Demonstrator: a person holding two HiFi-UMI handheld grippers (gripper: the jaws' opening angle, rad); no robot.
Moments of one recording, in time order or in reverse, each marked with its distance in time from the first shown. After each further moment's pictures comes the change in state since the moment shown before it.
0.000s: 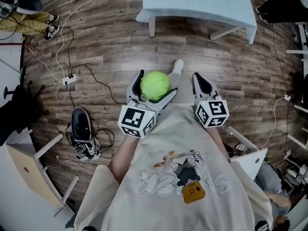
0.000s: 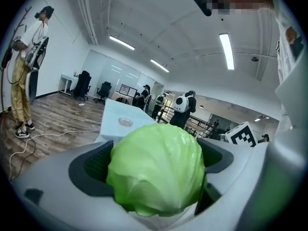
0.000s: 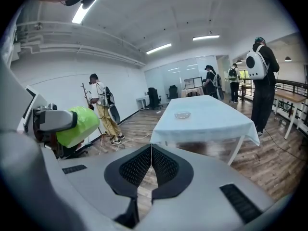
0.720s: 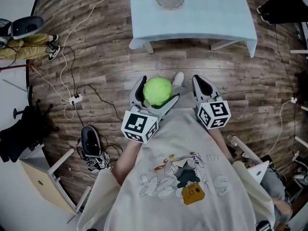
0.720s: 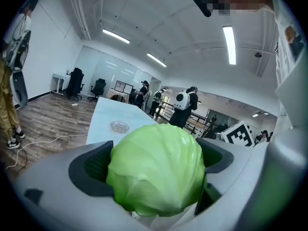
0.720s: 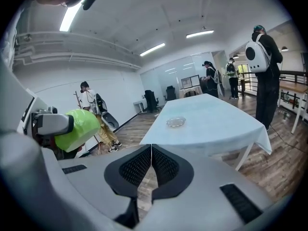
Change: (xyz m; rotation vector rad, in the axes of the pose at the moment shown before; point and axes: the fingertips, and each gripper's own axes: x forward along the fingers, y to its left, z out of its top) left arm 0.164 0.035 0.057 0.029 0.054 -0.032; right arm 0.107 -0.117 0.075 0.070 -0.021 0.027
